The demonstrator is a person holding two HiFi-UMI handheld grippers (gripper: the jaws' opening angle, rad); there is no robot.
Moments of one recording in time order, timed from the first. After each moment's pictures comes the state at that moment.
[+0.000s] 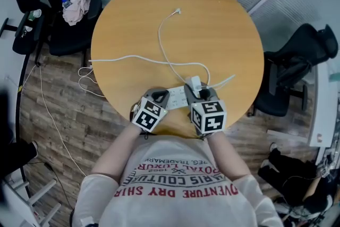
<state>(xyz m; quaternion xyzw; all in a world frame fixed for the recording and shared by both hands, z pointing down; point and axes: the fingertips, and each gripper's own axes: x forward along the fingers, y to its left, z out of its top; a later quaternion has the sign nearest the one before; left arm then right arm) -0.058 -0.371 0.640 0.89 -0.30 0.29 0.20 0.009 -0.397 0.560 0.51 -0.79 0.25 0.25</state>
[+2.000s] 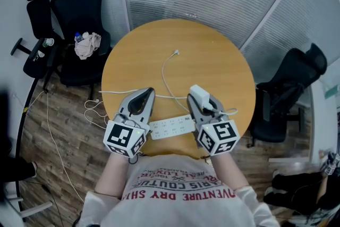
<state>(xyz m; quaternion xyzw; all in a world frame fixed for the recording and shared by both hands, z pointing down) -0.130 -0.418 0.349 0.89 -0.44 -0.03 0.04 0.000 -0.416 0.382 0.51 -0.85 0.11 0.06</state>
